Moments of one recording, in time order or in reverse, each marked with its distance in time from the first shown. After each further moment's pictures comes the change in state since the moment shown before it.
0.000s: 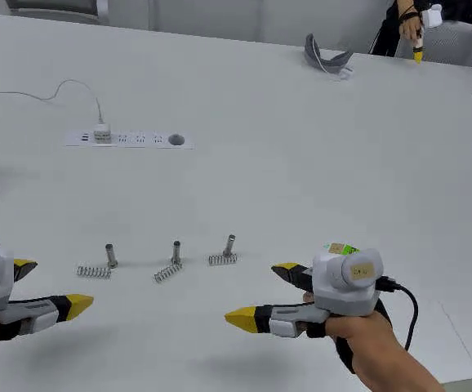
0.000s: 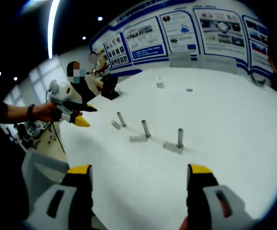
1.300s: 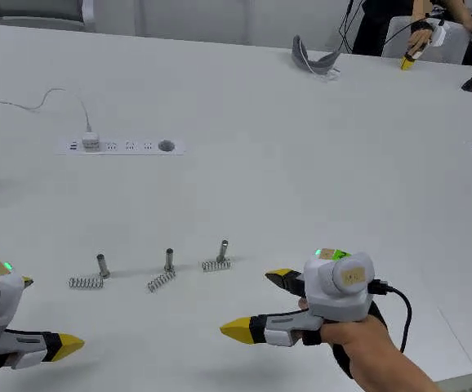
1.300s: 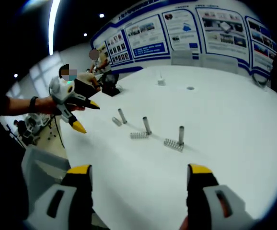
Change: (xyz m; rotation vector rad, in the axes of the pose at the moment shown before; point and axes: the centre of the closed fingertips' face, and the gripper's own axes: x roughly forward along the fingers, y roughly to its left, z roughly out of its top) left arm 0.010 -0.015 -0.015 0.306 0.164 -0.110; right arm -0.001 0.001 -0.004 -0.018 0.027 0.001
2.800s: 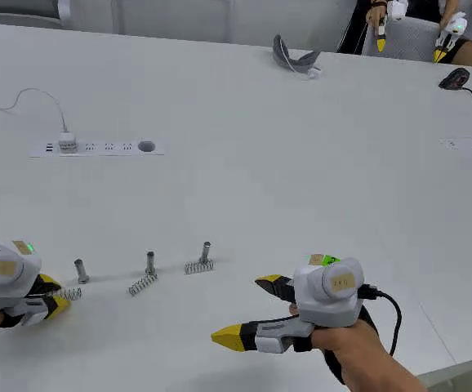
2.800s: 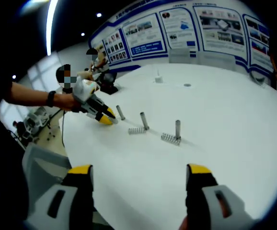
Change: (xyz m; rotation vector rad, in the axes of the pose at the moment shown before) left arm 0.071 0.025 0.002 0.067 0.033 -0.077; right arm -0.008 -0.003 -0.011 0.017 0.013 -0.013
